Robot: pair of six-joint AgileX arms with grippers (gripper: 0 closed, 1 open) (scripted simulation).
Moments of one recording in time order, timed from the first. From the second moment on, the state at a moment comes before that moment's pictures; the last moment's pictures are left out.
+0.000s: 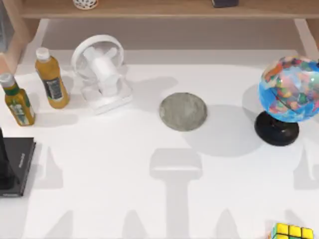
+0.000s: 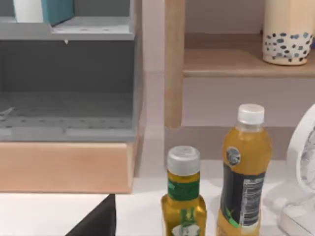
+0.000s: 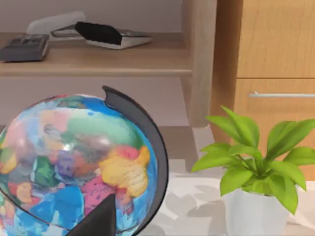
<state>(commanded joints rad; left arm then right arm) 0.00 0.00 0.00 0.00 0.00 0.00 0.00 0.00 0.00 0.00 0.00 0.00</state>
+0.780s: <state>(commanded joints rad) -0.14 0.69 0.44 0.33 -0.12 0.00 0.00 0.00 0.00 0.00 0.00 0.00</state>
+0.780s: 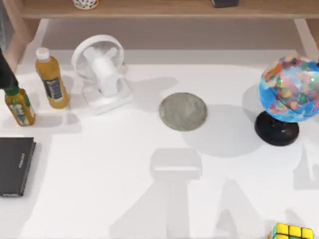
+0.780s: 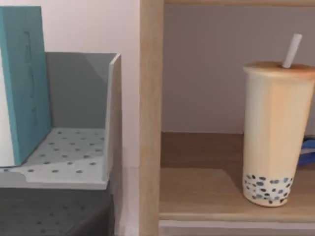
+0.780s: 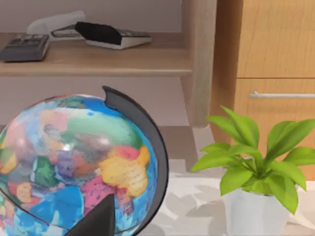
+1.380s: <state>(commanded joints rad) -0.30 1.67 0.95 0.71 -0.26 0.00 0.00 0.00 0.00 0.00 0.00 0.00</state>
